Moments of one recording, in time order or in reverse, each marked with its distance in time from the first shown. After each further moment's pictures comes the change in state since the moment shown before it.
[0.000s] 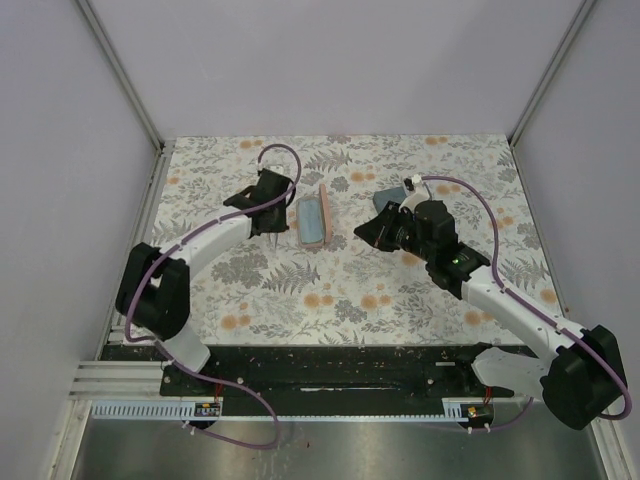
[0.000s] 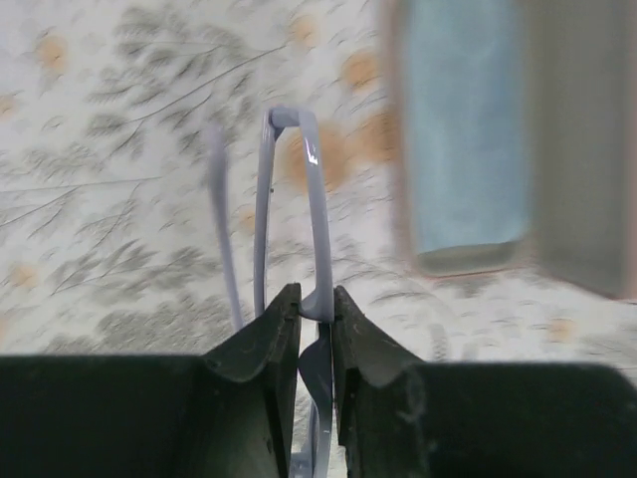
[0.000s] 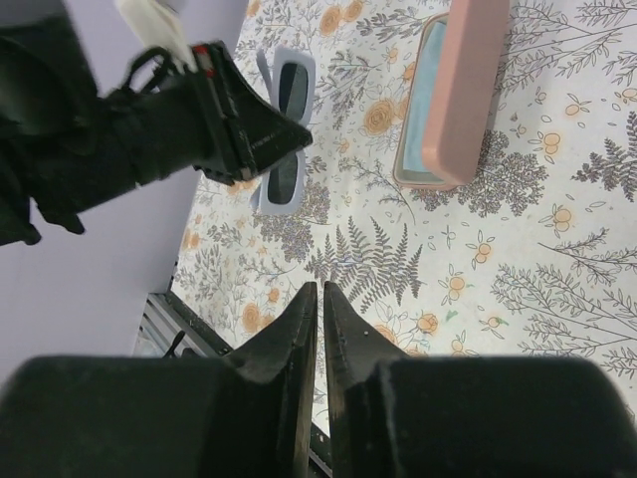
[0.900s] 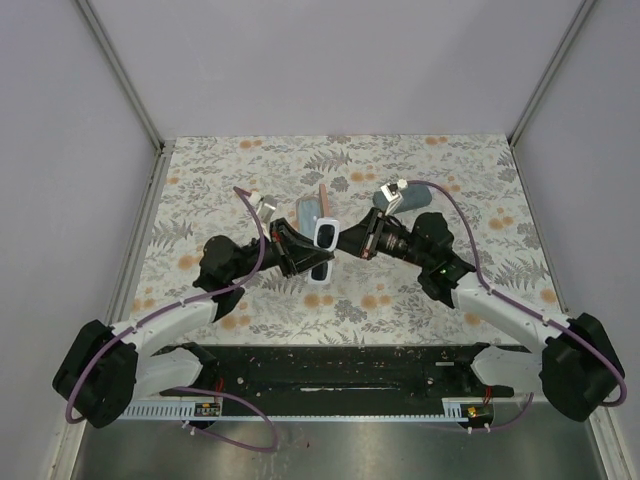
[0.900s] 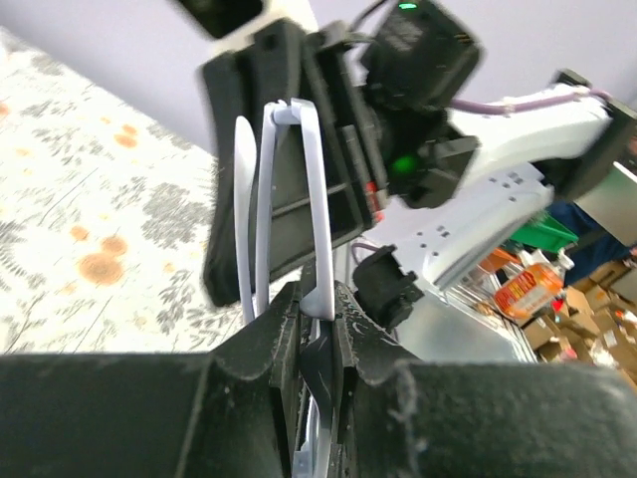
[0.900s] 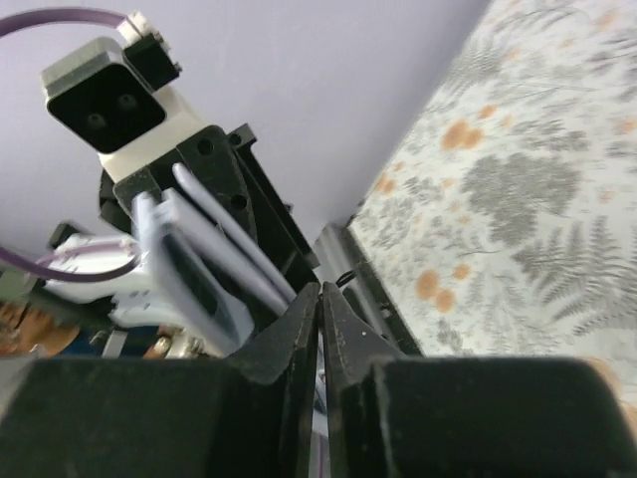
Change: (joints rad) left arm -0.143 -0.506 -0.713 1.369 0.893 -0.373; right arm 0.086 0.076 -0.109 0.575 -0.362 0.253
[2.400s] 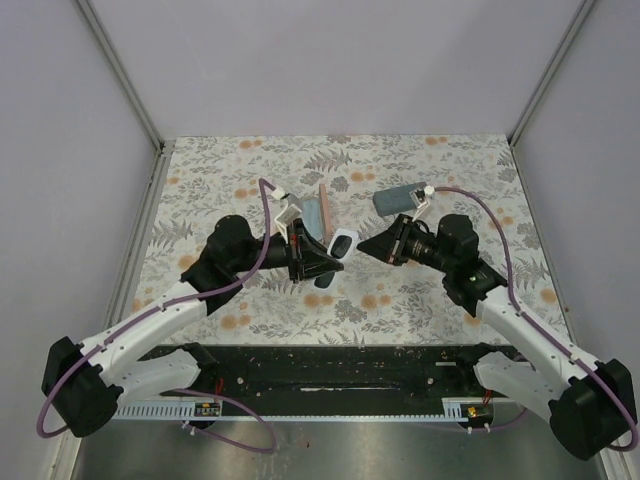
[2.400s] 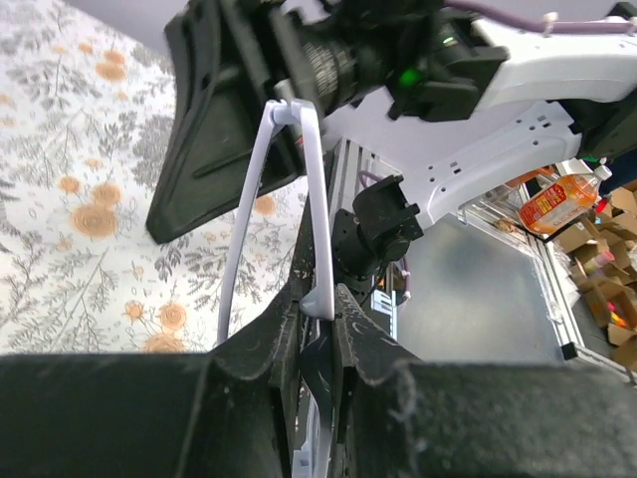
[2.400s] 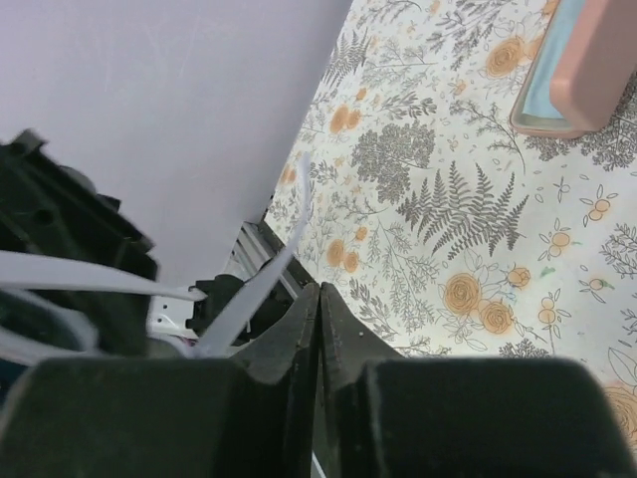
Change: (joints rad) left arm -0.103 -0.064 0.285 -0.708 0.001 0.296; right arm -0.161 -0.246 -0.014 -0.492 0.031 -0.178
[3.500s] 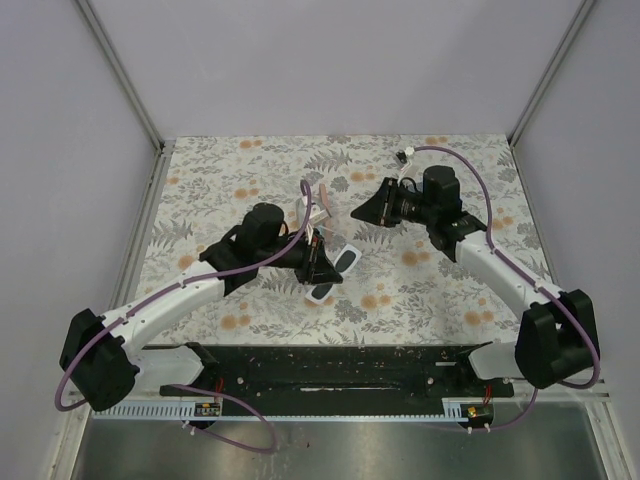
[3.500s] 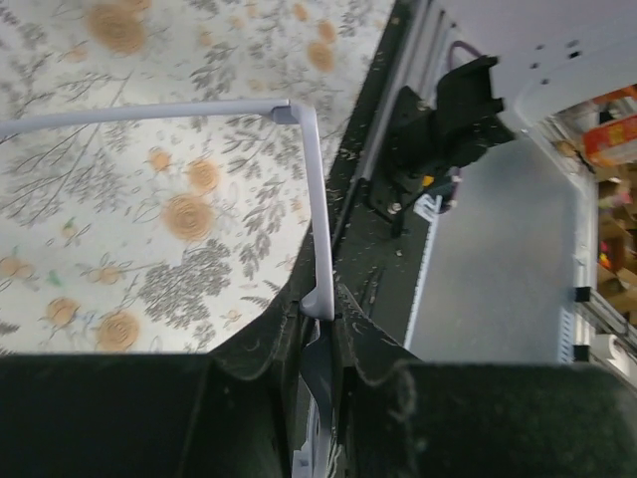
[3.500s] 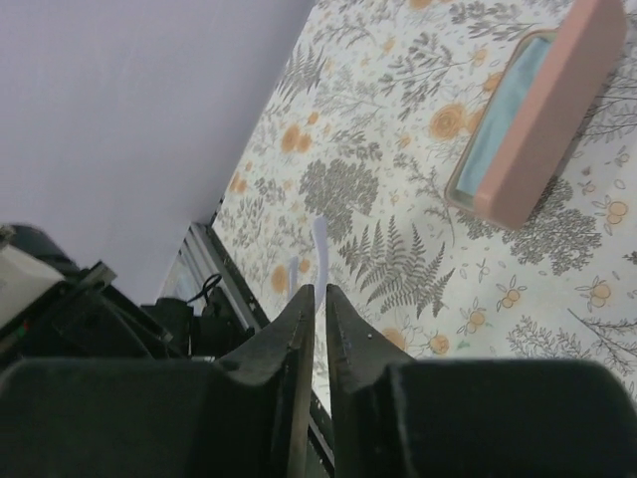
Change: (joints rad) left arm 0.002 0.148 0.125 -0.445 -0.060 0.167; right arm -0.114 0.420 0.329 -0.051 -0.114 -0.204
